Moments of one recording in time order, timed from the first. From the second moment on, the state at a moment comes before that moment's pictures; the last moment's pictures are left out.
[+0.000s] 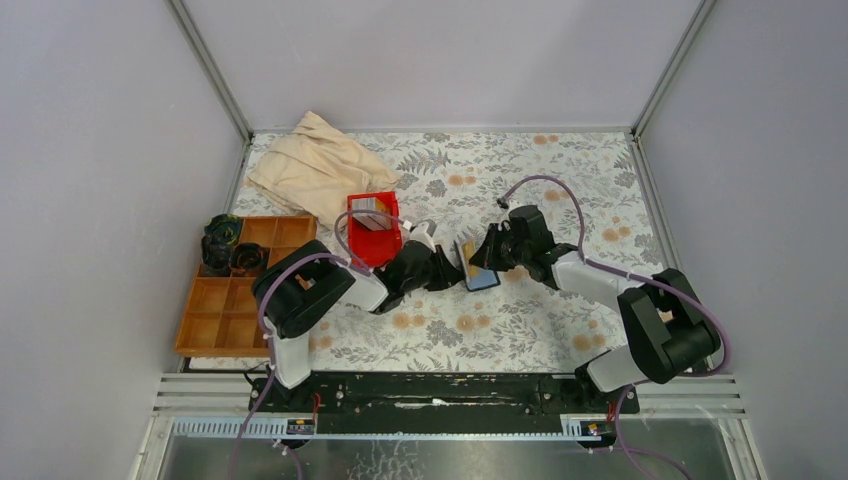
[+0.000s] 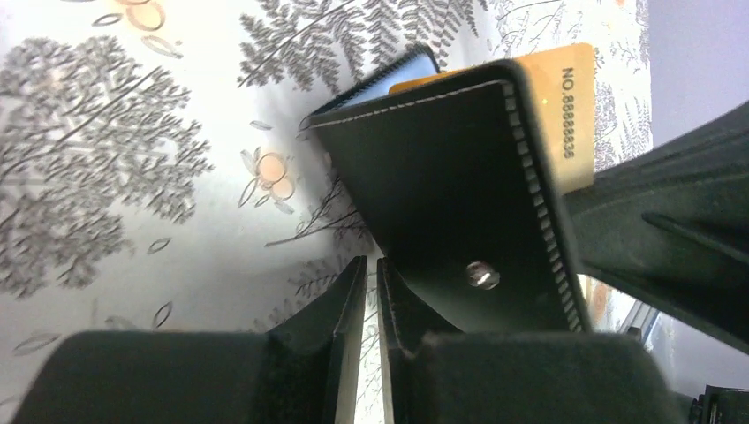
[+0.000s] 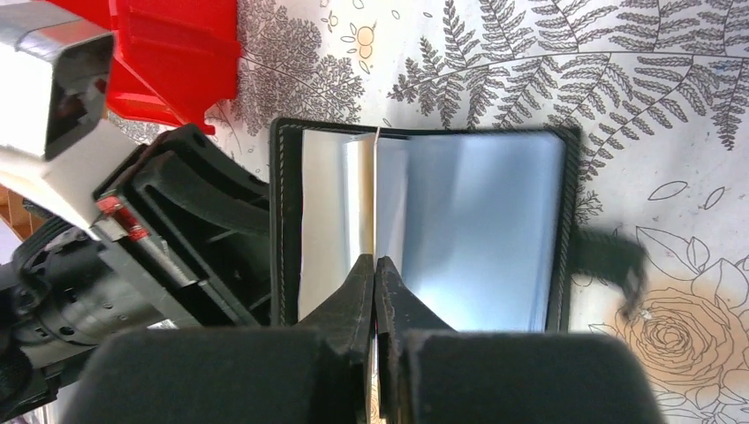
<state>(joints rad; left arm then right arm) -0.79 1.86 0.66 0.68 0.06 -0.88 0.48 1.48 0.69 0.06 -0.29 0.58</state>
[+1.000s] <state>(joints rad) -0.79 1.88 0.66 0.73 0.12 -0.87 0.59 1.44 0.72 -0.05 -0.07 0.53</state>
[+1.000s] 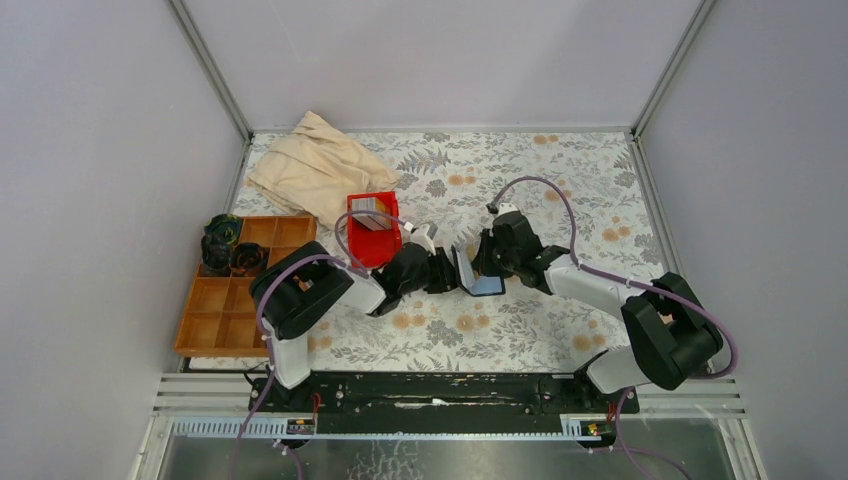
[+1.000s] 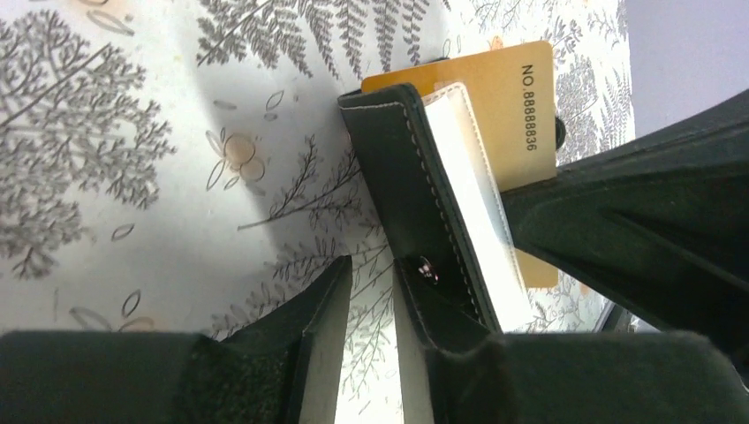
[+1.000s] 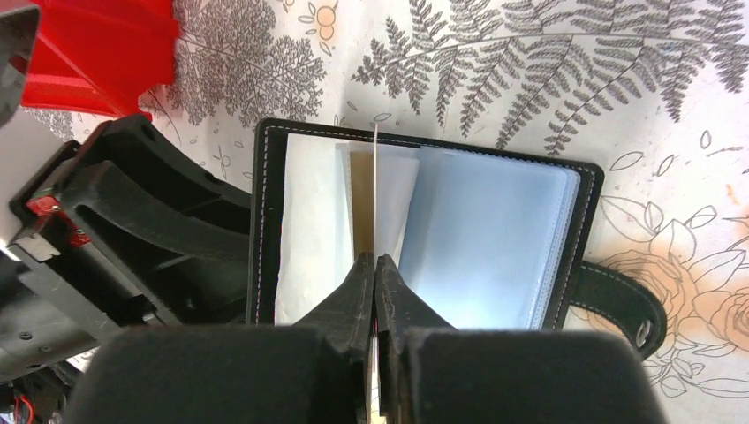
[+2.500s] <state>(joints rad) -0.86 1.31 0.60 0.05 -0.07 -0.87 0.81 1.59 0.92 -0.19 0.18 0.52</state>
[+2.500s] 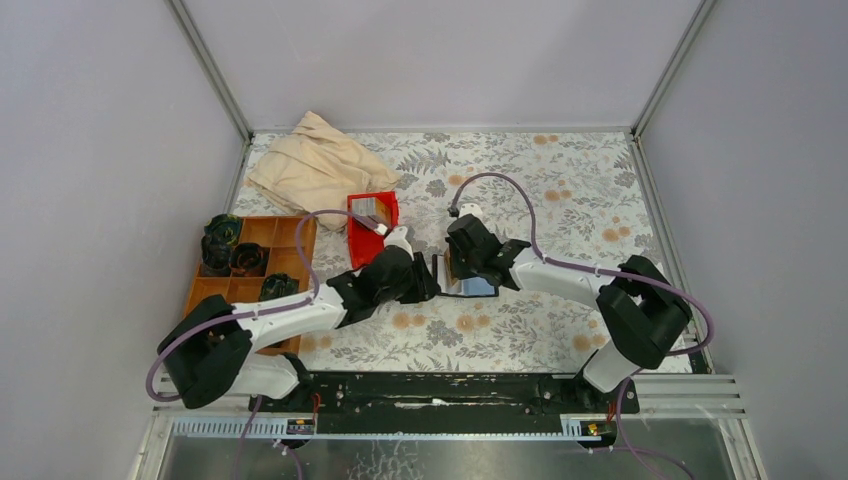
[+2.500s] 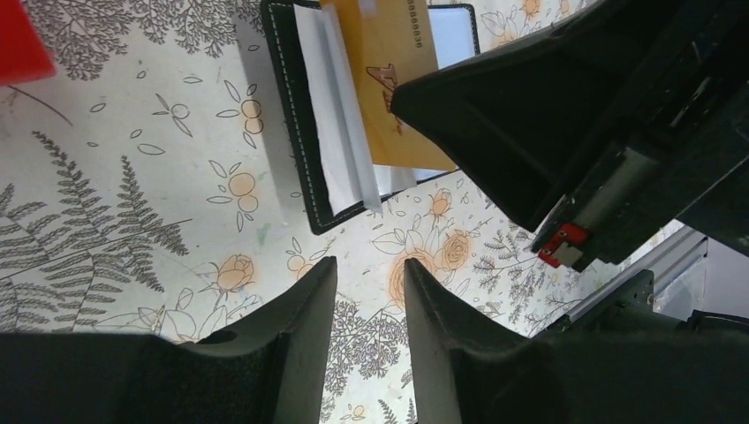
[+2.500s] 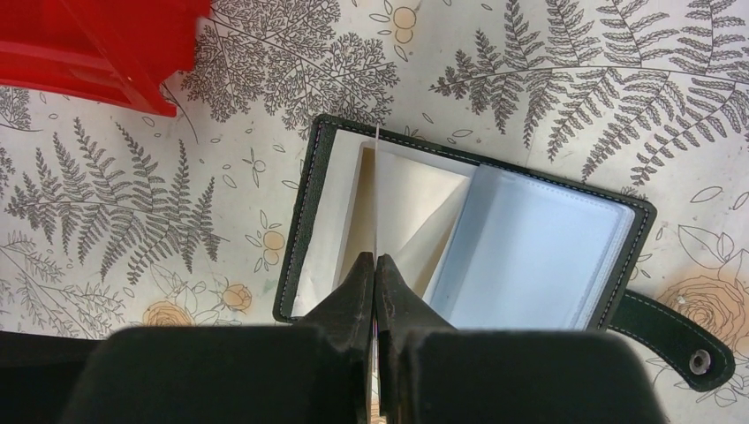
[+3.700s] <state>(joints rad) -0.88 1.47 0.58 0.28 -0.07 -0.90 0.84 1.65 0.94 -0.17 0.20 0.57</state>
